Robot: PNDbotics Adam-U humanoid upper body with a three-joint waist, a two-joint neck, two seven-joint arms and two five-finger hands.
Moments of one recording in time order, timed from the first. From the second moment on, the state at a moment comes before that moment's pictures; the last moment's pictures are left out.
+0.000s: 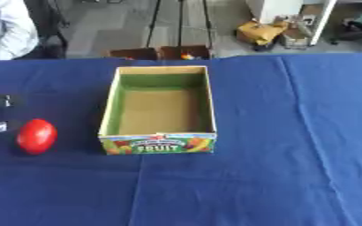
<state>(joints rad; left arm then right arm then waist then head) -0.86 0.74 -0.26 -0.75 -0.67 -0.57 -0.54 -0.18 -0.31 -0.29 -1.98 0.13 -0.65 -0.58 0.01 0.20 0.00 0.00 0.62</state>
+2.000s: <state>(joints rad) -0.81 0.86 -0.28 -1.12 -0.67 -0.63 -0.48 -0.18 -0.31 -0.28 -1.98 0.12 -0.65 -0.57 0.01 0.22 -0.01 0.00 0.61</state>
